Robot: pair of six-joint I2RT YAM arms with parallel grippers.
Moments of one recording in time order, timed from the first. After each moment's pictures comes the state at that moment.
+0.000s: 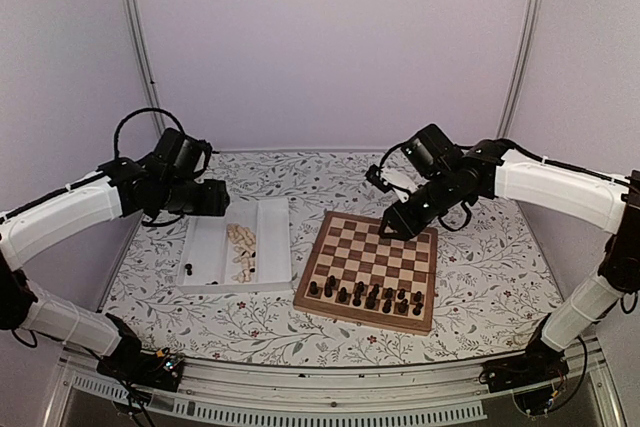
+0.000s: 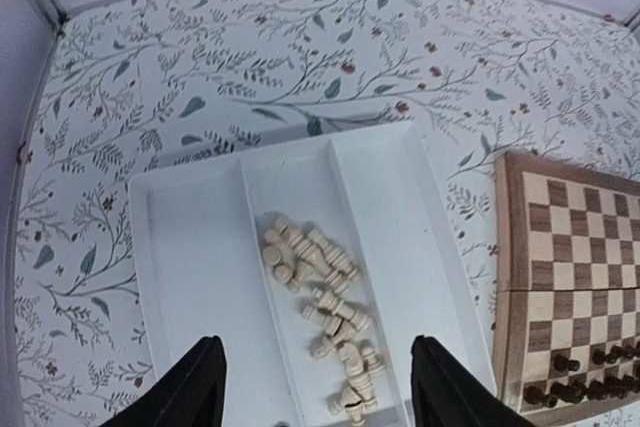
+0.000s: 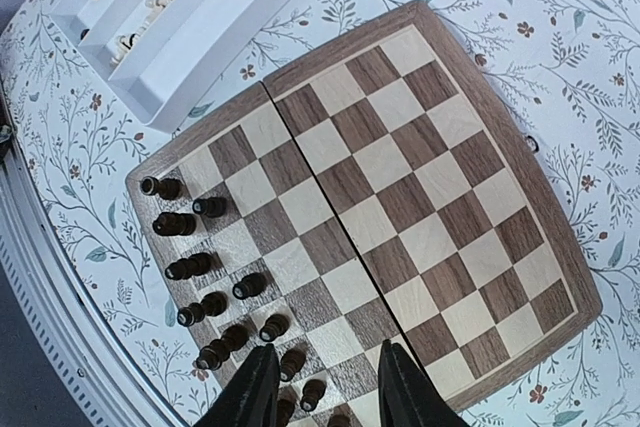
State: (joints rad) left arm -0.58 1.27 1.07 -0.57 -0.27 -0.37; right arm 0.78 1.57 1.32 -0.78 -0.16 0.02
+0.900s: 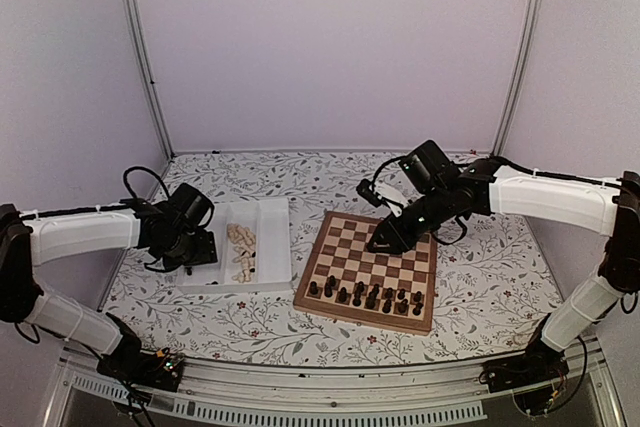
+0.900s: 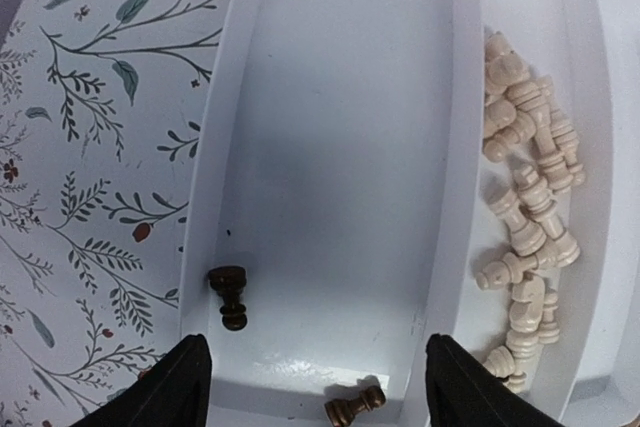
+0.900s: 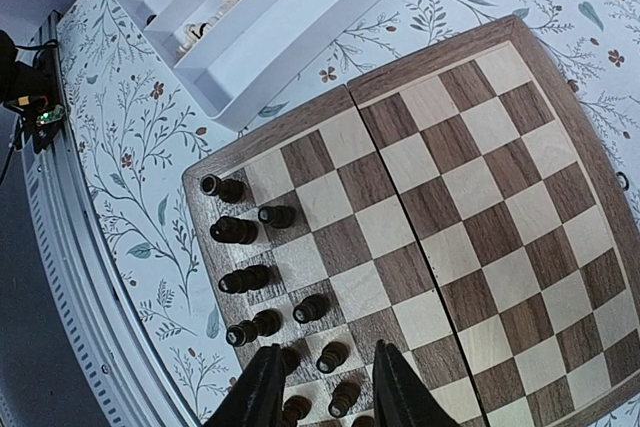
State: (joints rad) left arm -0.54 1.32 0.73 -0.60 -0.34 -0.74; right arm 0.78 1.56 1.18 -0.58 -0.32 0.00
